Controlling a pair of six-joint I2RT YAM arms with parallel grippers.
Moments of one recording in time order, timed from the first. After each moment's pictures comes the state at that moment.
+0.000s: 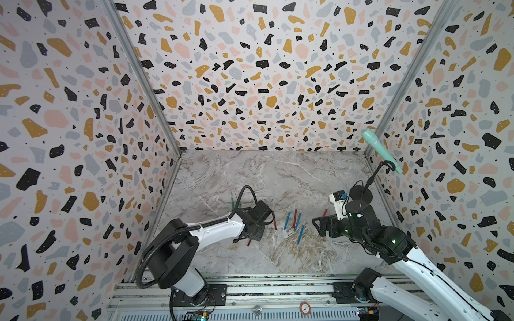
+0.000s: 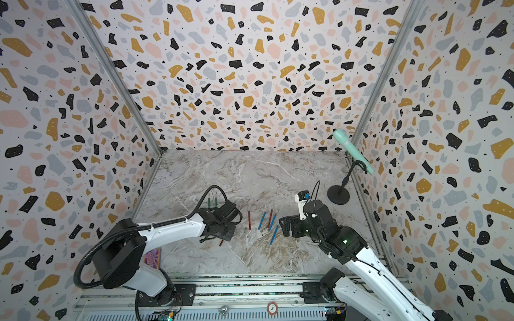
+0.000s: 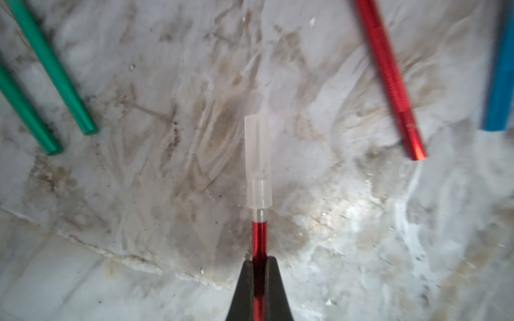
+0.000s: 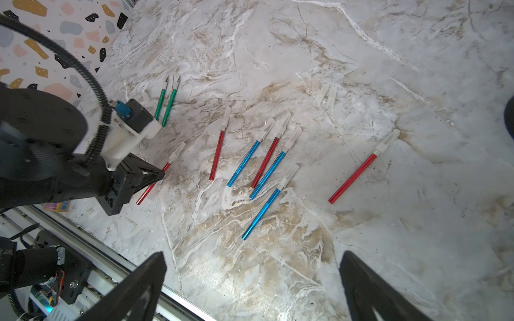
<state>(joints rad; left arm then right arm) -0.81 1.50 0.87 -0.61 -0.15 -0.40 0.67 0.75 0.83 -0.79 0.01 0.43</state>
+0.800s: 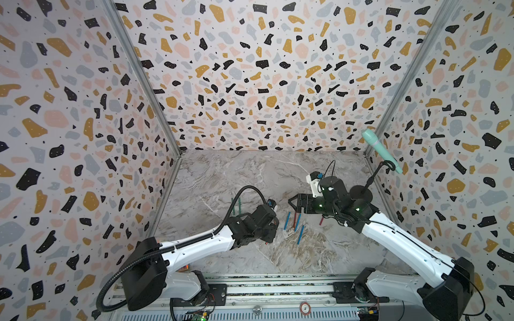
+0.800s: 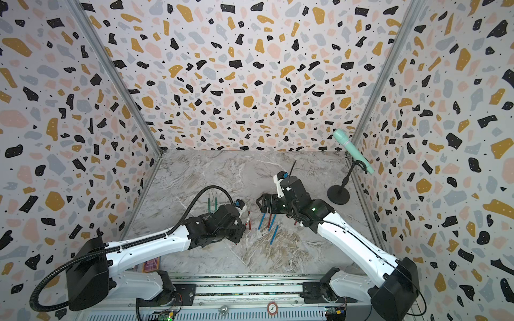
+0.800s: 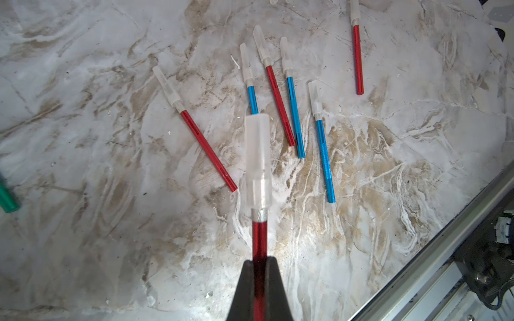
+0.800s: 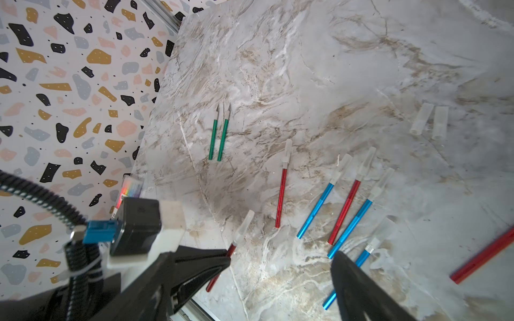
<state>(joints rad) -0.95 1.32 0.83 -0.41 -0.06 -0.46 0.70 1.19 1.03 -0.51 -0.16 0.61</state>
